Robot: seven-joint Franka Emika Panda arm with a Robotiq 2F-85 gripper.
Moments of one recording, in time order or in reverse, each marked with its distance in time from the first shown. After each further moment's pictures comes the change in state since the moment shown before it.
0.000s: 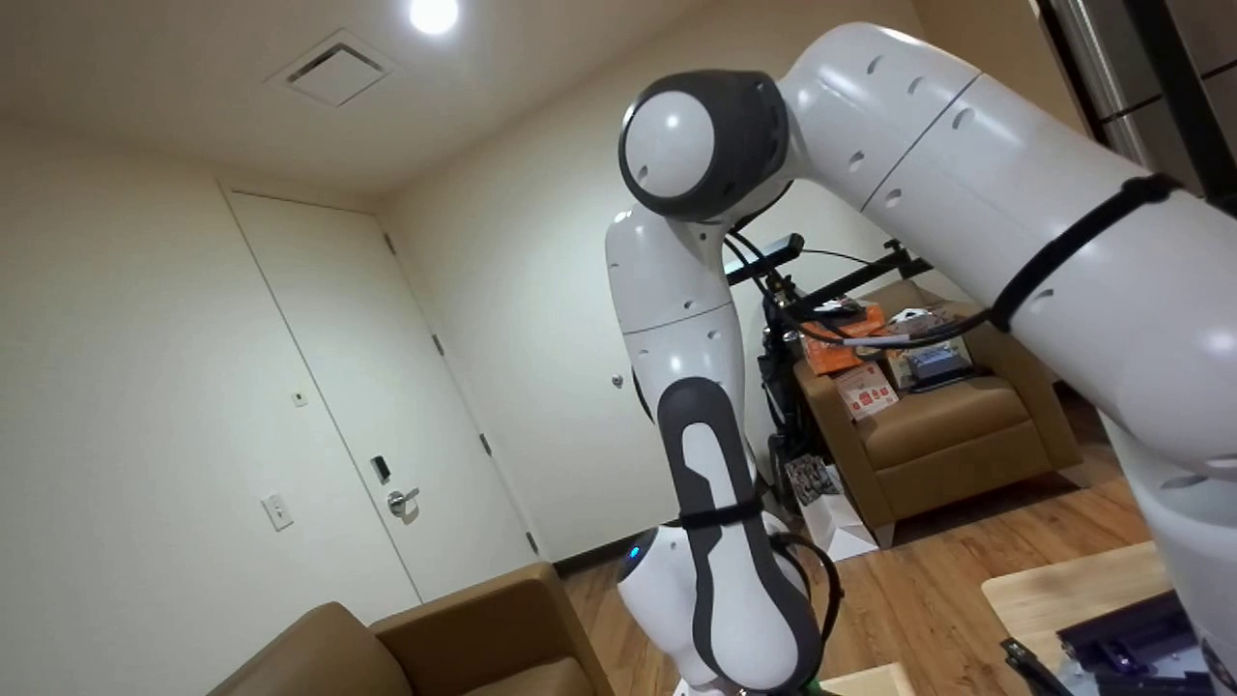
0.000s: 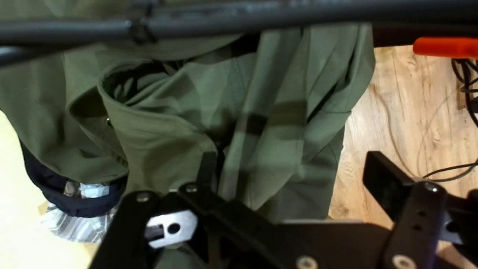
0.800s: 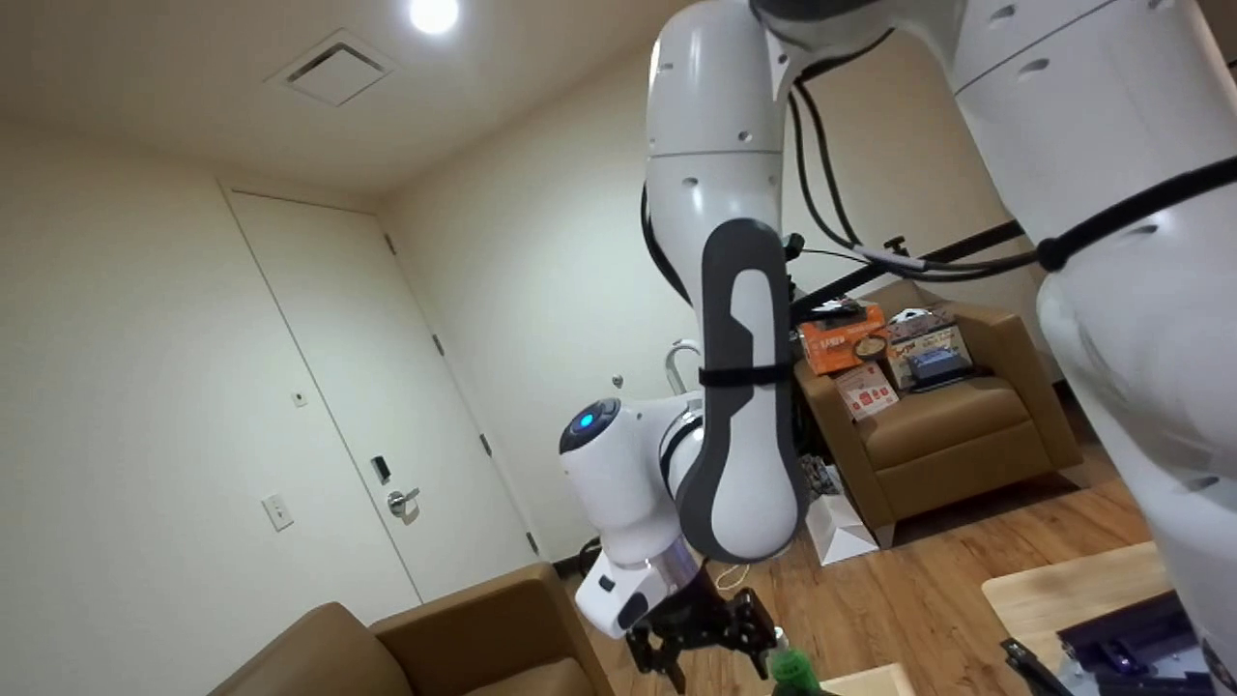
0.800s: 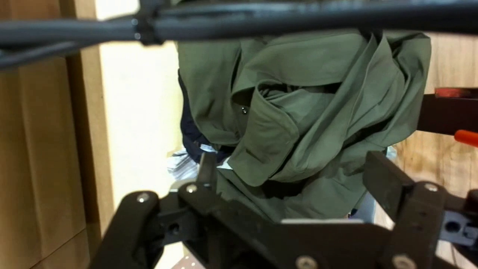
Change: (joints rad) arm 0.201 -0.456 -0.153 -0.130 -0.258 0.005 -0.031
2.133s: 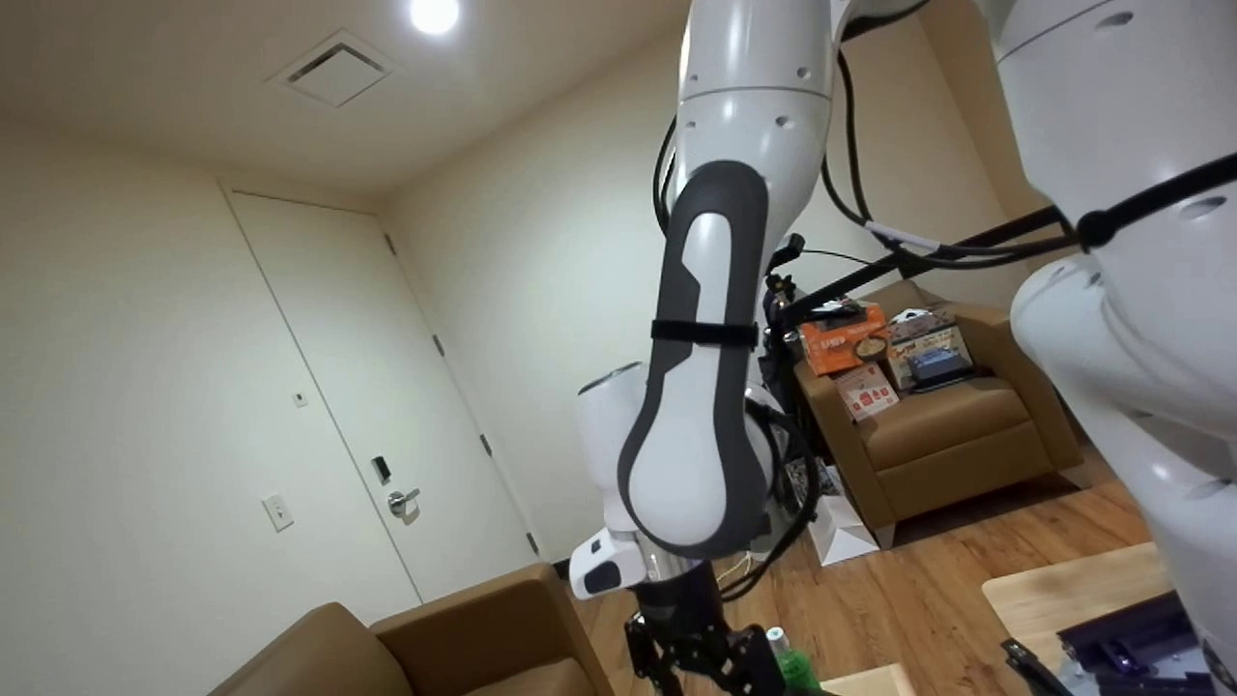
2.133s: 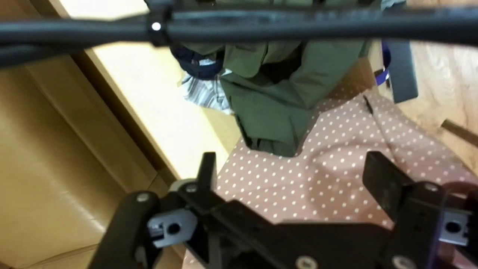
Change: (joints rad) arm 0.217 -0.148 -0.073 -0.115 0.710 0.020 -0.069
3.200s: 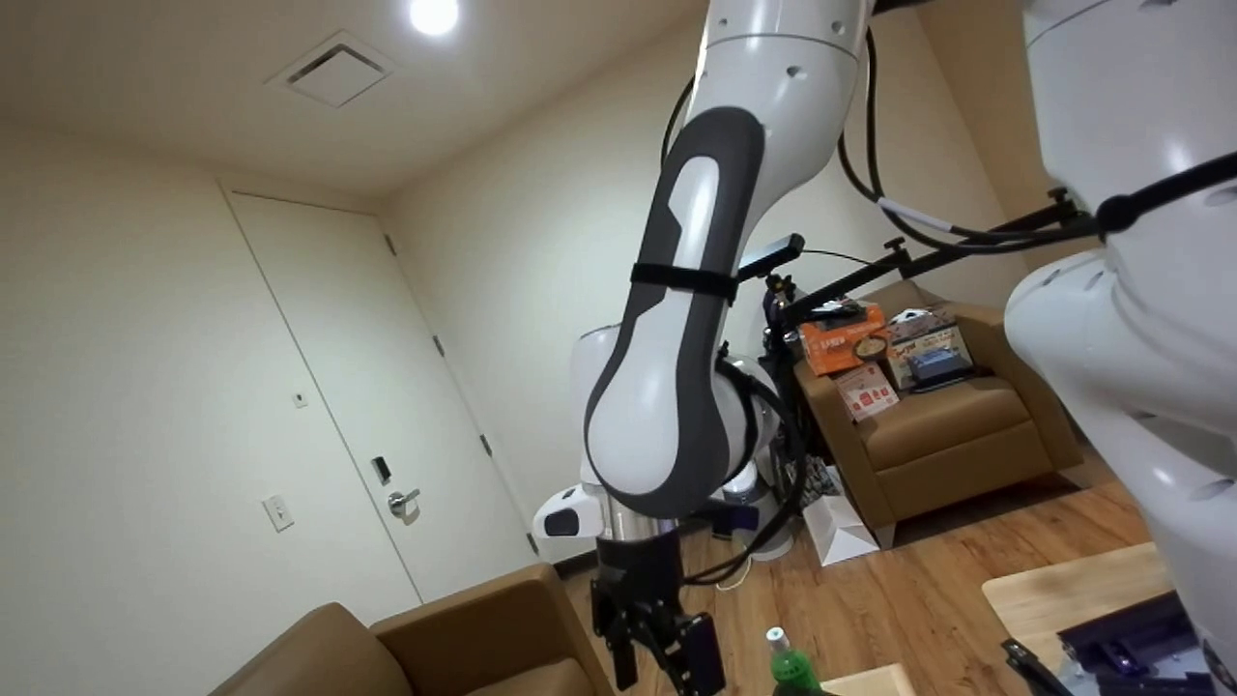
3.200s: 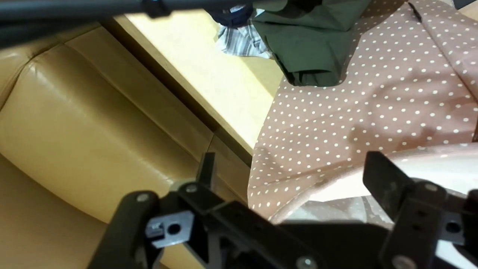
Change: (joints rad) arm 0.056 -0.098 -0.003 0.001 0.187 0.055 0.107
